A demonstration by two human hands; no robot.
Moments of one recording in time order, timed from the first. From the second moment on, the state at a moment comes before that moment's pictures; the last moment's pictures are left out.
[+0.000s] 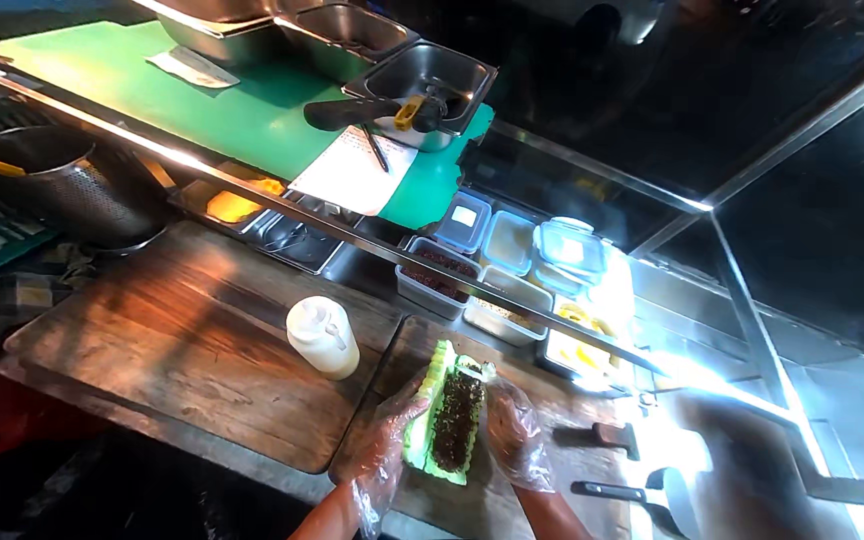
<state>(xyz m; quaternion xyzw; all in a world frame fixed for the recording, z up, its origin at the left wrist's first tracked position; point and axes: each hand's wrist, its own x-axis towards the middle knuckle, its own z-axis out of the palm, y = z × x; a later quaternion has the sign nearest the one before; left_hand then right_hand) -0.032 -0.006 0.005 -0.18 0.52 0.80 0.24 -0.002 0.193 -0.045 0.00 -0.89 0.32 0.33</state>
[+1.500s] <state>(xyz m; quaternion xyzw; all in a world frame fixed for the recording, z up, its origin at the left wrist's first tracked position) -0.030 0.008 0.016 0.09 0.78 0.59 0.21 -0.054 0.258 0.030 -0.17 -0.93 0.30 0.12</state>
